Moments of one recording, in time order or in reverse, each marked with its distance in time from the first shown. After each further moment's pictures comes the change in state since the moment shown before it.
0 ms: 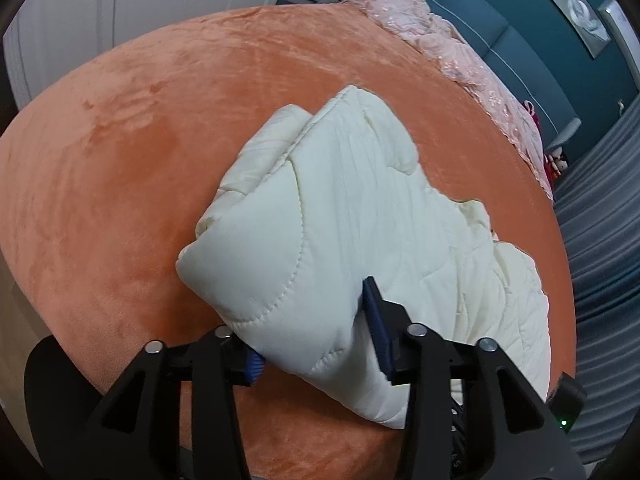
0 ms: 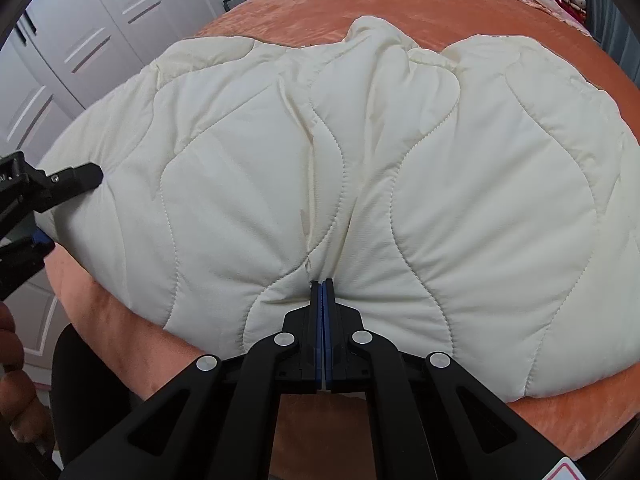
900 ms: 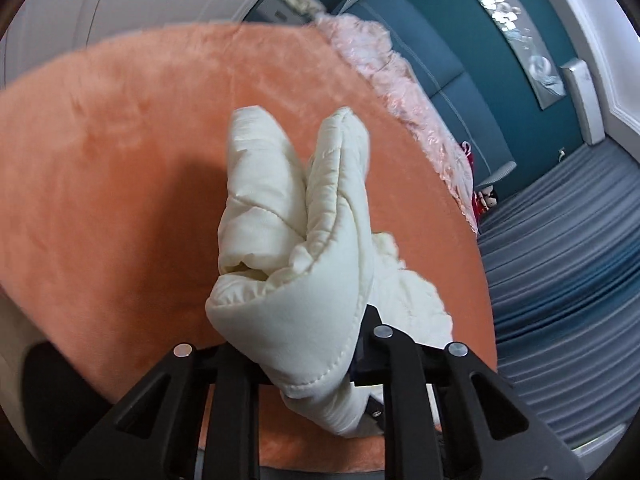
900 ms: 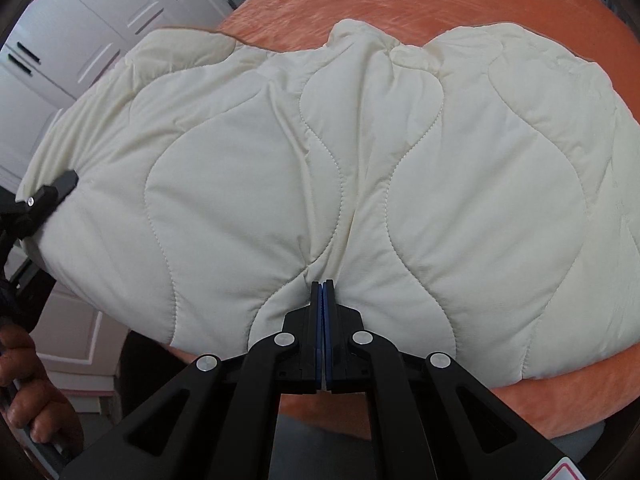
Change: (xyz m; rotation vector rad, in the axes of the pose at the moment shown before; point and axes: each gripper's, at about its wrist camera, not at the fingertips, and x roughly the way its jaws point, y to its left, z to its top) left arm -0.079 0.037 0.022 -0.039 -0.096 -0.311; right arm -0.022 0.038 0.004 0.084 0.090 0.177
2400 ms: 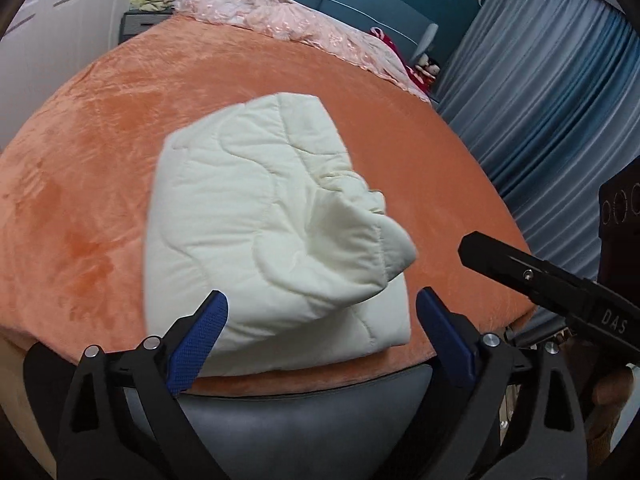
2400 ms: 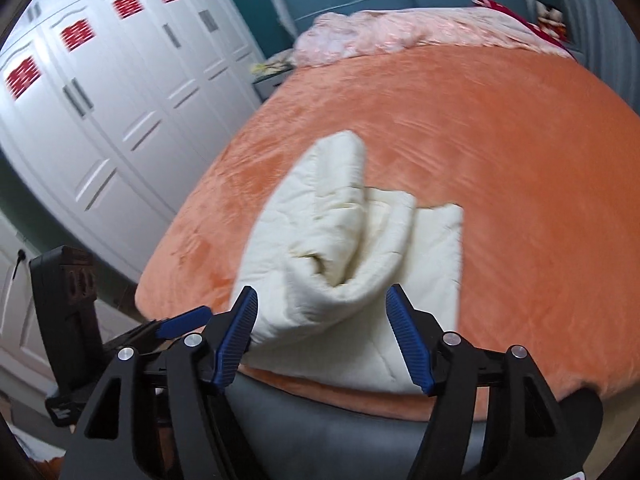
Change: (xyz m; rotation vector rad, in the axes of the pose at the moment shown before) left arm 0.000 -0.121 -0.107 0.485 0.219 0.005; right arm -0.182 -0.031 -0.025 -0.070 -0.333 0.003
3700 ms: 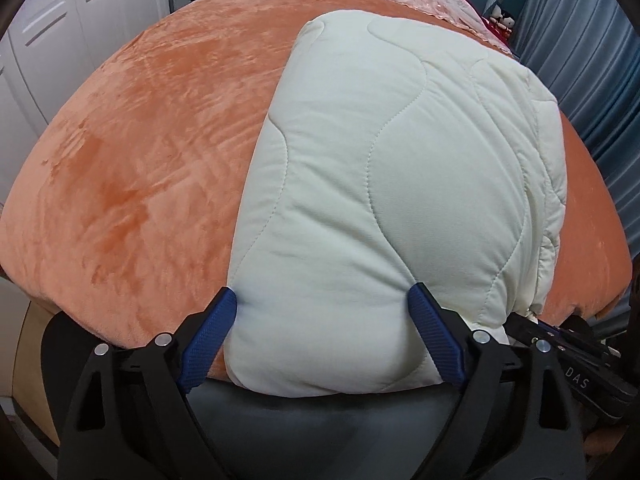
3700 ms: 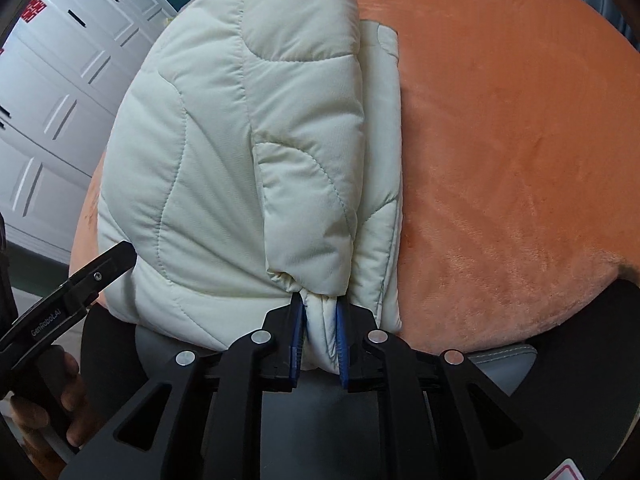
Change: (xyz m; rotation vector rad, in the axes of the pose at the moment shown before) left arm 0.090 0.016 -0.035 0.037 0.150 0.320; right arm 0.080 -0.099 -0.093 0.237 0.245 -0.171
